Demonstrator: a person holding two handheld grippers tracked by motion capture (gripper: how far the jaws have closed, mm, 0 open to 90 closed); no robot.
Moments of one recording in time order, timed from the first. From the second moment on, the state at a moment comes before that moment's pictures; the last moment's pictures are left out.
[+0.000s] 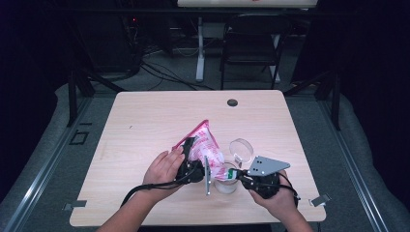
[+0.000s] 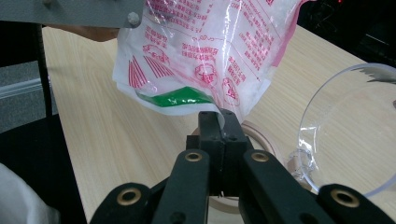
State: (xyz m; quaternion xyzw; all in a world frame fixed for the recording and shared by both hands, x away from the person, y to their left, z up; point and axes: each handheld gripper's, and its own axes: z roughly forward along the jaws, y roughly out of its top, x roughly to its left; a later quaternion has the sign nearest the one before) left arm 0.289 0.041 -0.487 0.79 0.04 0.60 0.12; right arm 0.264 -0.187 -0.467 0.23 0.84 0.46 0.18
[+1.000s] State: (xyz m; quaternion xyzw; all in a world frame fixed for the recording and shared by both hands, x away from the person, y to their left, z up) left arm 0.288 0.037 -0.483 0.78 0.03 0.61 0.12; right arm 0.264 -0.191 -0.471 0.24 0.83 0.47 0.18
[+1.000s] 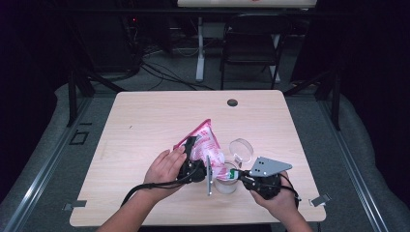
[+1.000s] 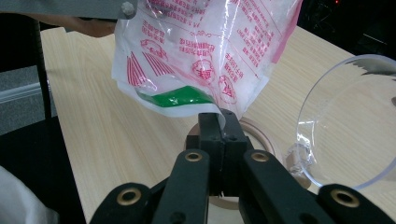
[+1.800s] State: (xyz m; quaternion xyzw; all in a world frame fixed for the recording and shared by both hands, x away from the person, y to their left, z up) left arm 0.288 0.035 -0.480 0.78 0.03 0.61 0.11; right arm 0.265 -0.192 -0.473 0.24 0.83 0.47 0.18
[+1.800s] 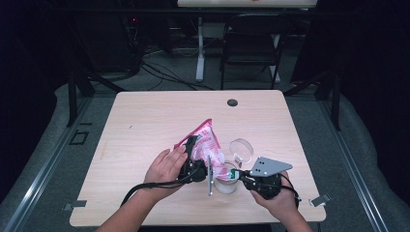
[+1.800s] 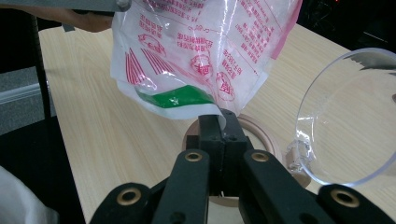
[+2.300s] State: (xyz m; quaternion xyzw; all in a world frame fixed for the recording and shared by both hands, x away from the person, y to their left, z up) left arm 0.288 0.033 -0.478 0.78 0.02 0.62 0.11; right arm 0.264 -0.194 -0.475 0.24 0.83 0.47 0.18
